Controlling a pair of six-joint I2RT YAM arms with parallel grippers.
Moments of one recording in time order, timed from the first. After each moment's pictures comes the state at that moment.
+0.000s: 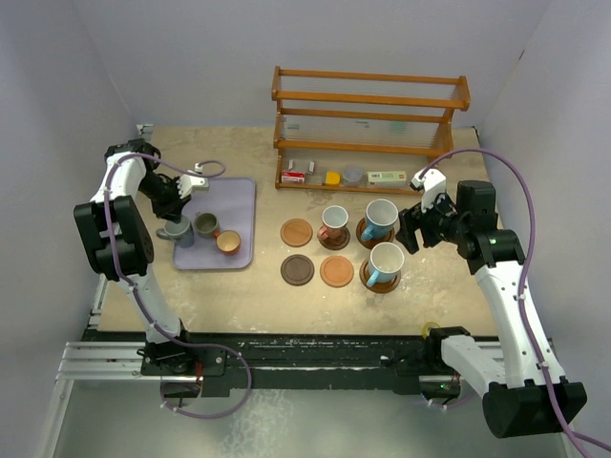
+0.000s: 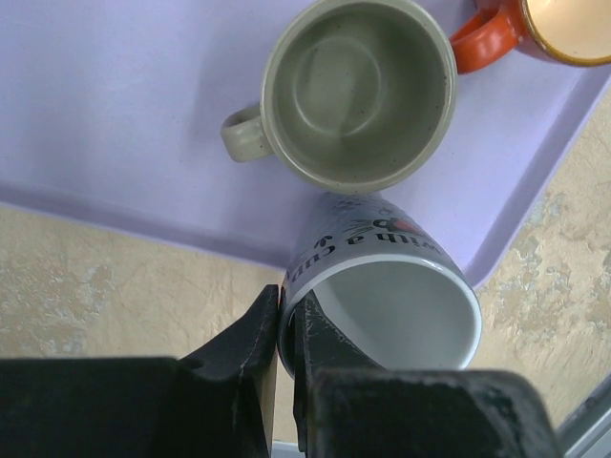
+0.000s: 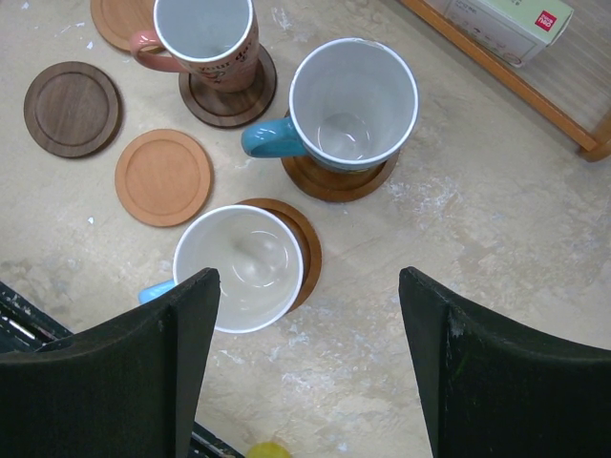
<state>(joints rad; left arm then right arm) 0.24 1.97 1.62 -1.23 0.41 1.43 0.07 0.94 1.01 -0.78 -0.38 -0.35</state>
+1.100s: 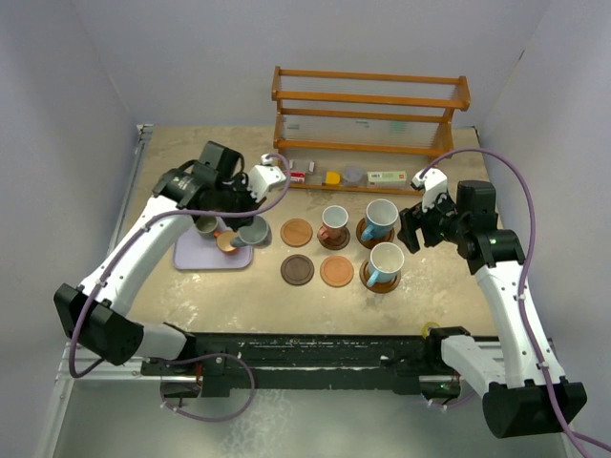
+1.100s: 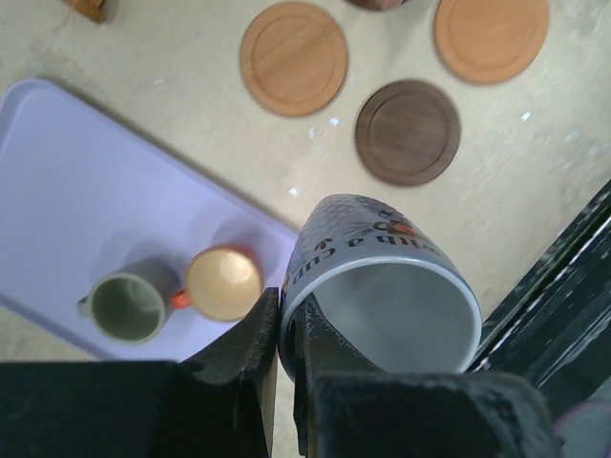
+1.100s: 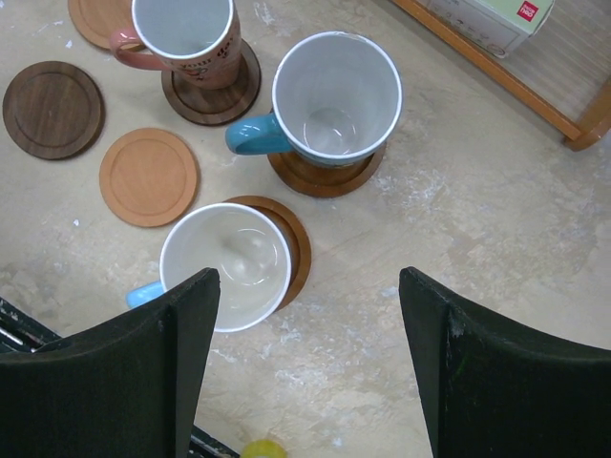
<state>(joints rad) -0.43 1.37 1.42 -1.04 0.27 0.49 0.07 0.94 1.01 -0.78 -0.35 -0.35</state>
